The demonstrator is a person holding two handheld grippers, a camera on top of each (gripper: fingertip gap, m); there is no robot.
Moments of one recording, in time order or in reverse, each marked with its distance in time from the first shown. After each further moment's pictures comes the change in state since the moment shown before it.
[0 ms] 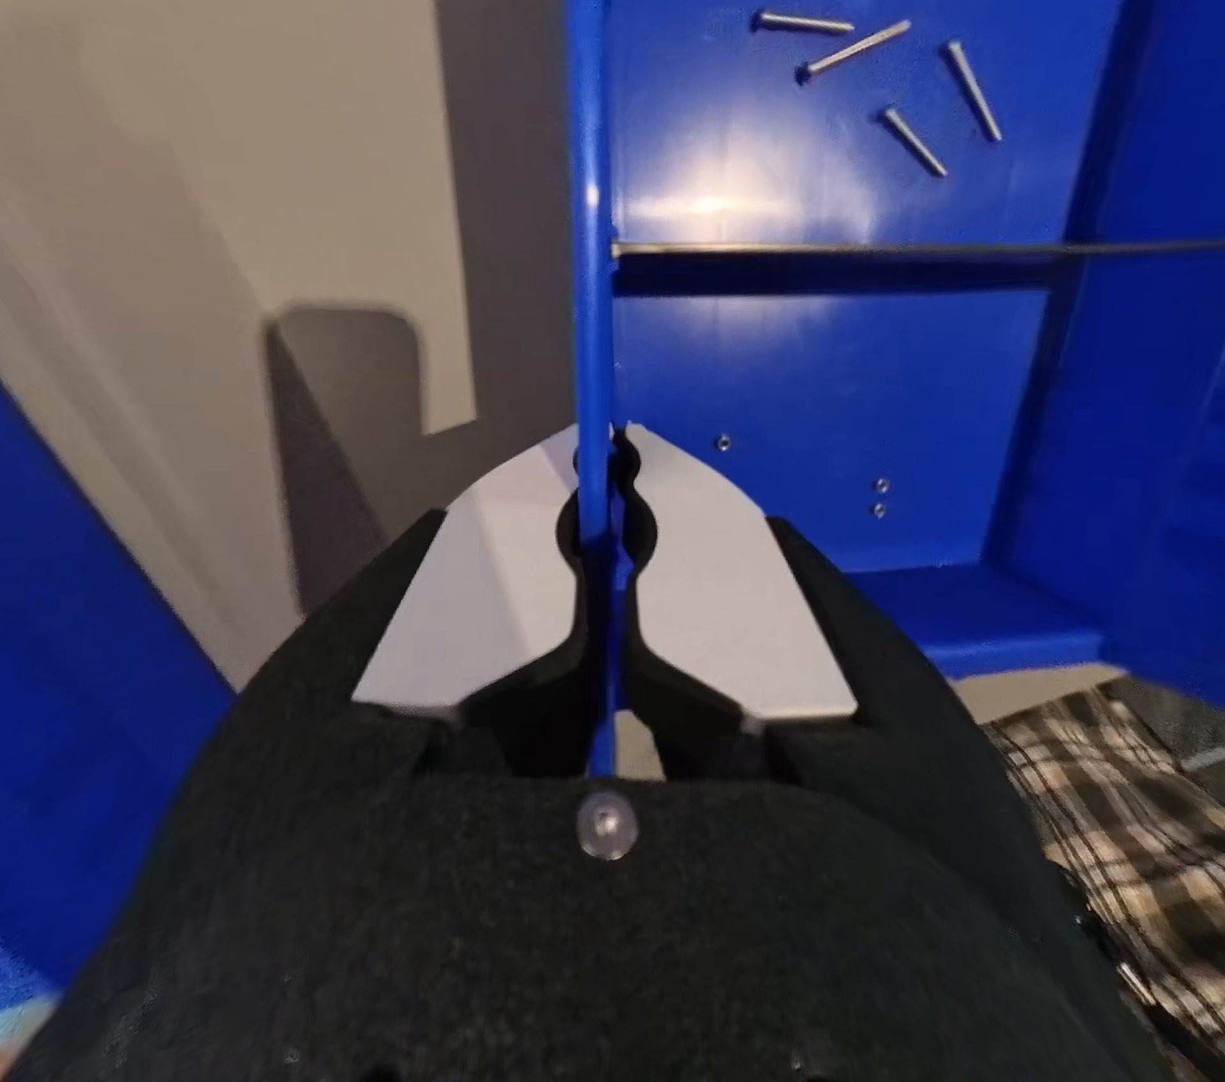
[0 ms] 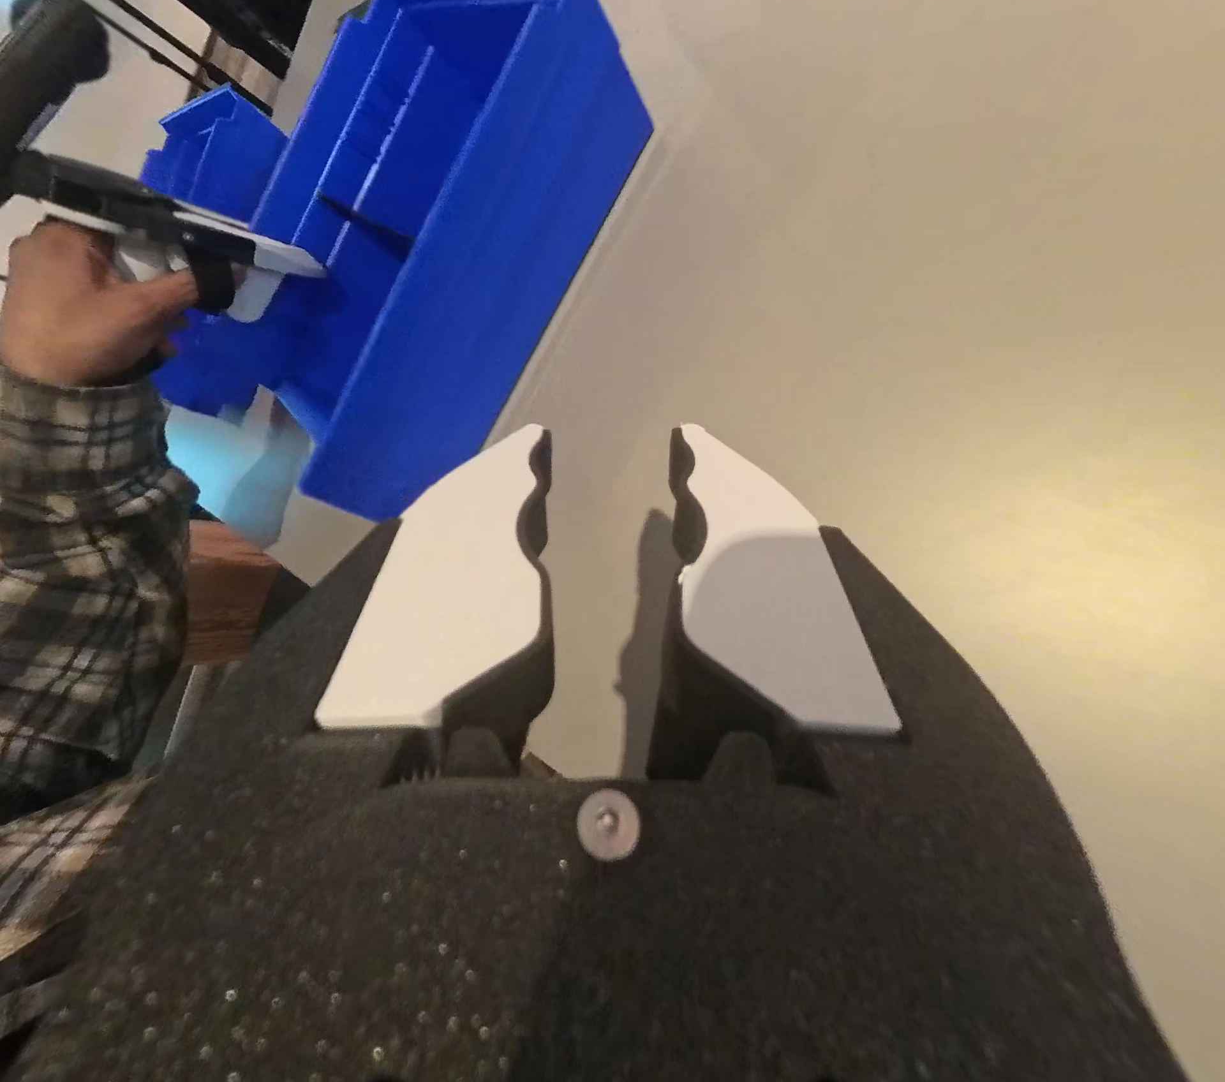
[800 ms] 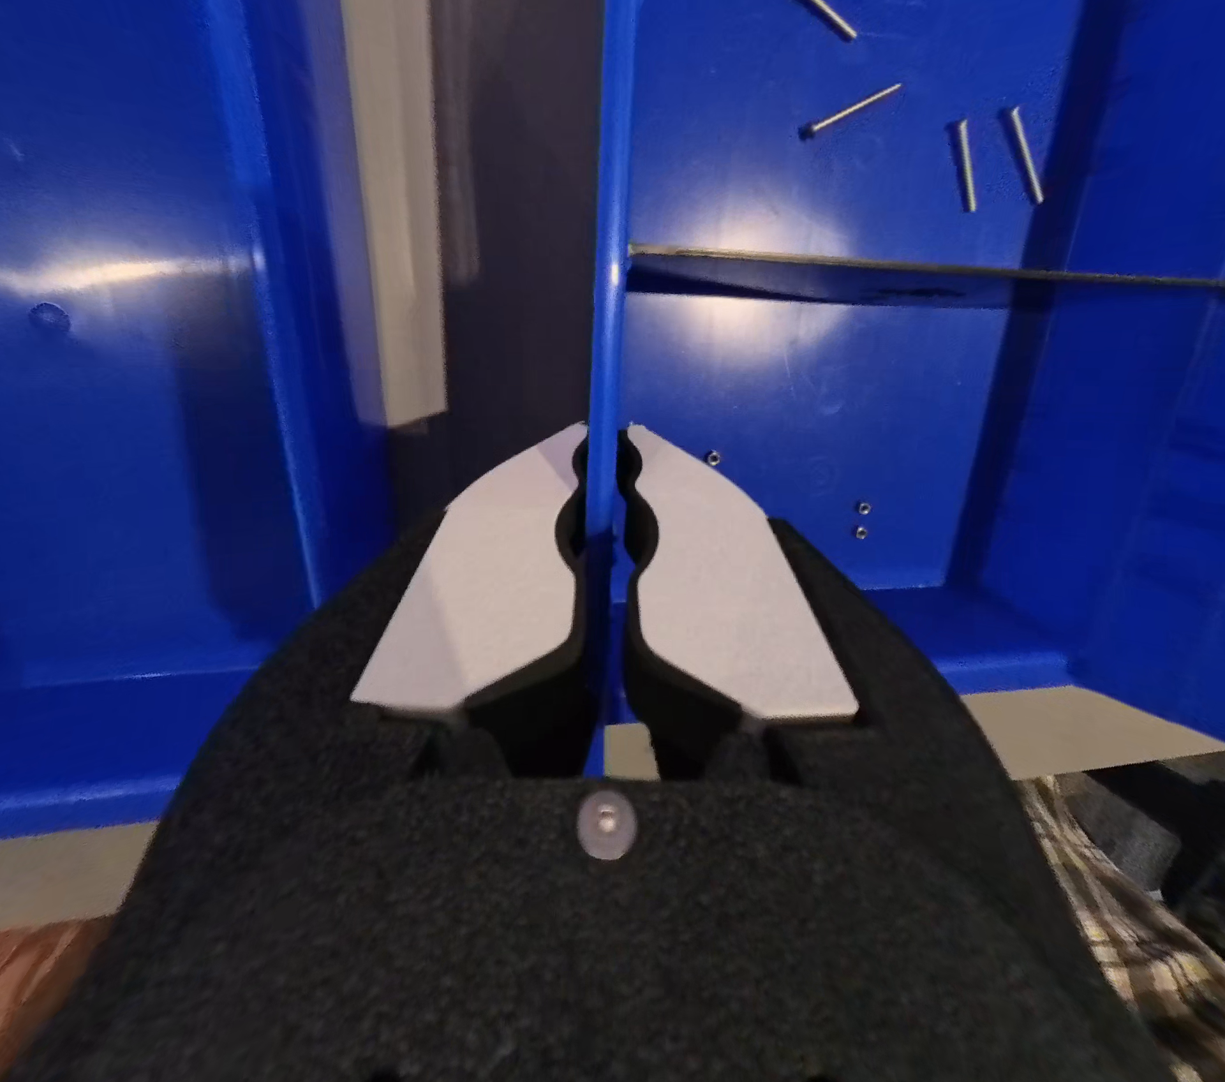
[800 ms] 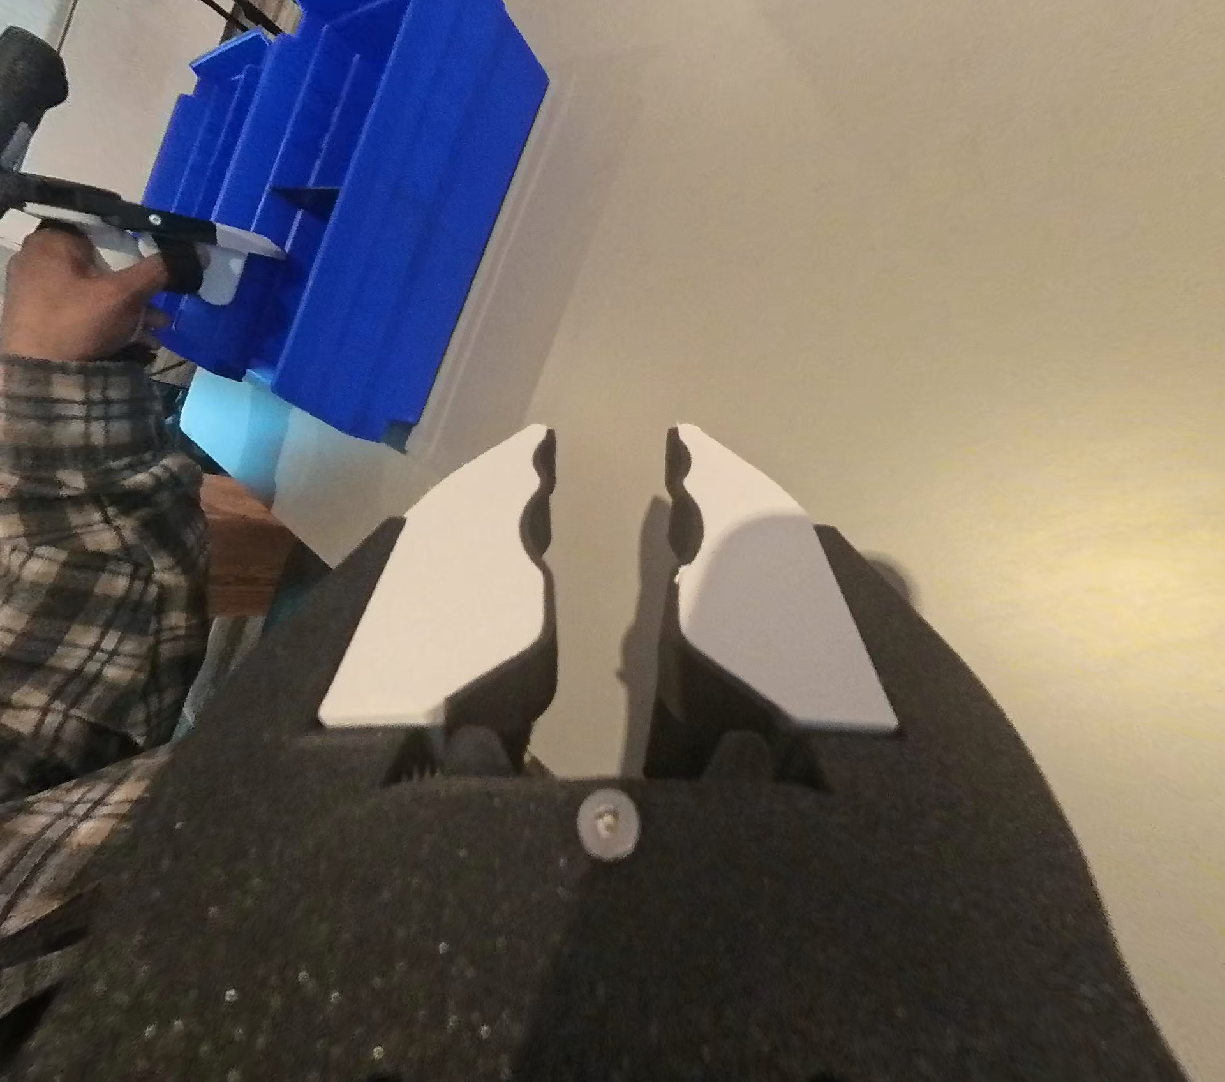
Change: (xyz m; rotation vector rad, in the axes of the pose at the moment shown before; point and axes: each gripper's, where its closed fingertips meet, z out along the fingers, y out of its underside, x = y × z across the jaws) left arm -0.099 0.048 -0.025 0.098 -0.055 -0.317; right arm -0.016 0.003 0.022 -0.056 -0.064 -0.034
